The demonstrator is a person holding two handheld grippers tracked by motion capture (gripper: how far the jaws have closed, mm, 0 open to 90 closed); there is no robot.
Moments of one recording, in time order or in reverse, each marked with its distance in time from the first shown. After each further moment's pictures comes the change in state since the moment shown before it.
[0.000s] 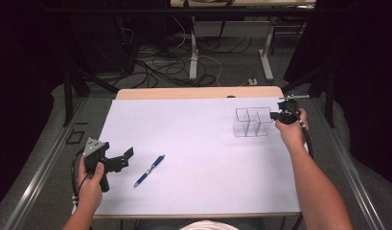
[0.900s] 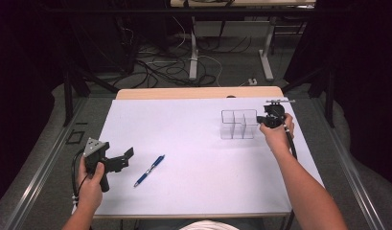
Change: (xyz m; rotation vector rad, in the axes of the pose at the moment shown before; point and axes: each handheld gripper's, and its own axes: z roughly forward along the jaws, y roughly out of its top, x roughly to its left) left arm 0.000 0.000 0.000 0.000 -0.001 0.005; right arm 0.054 -0.007 0.001 0.006 0.016 0.114
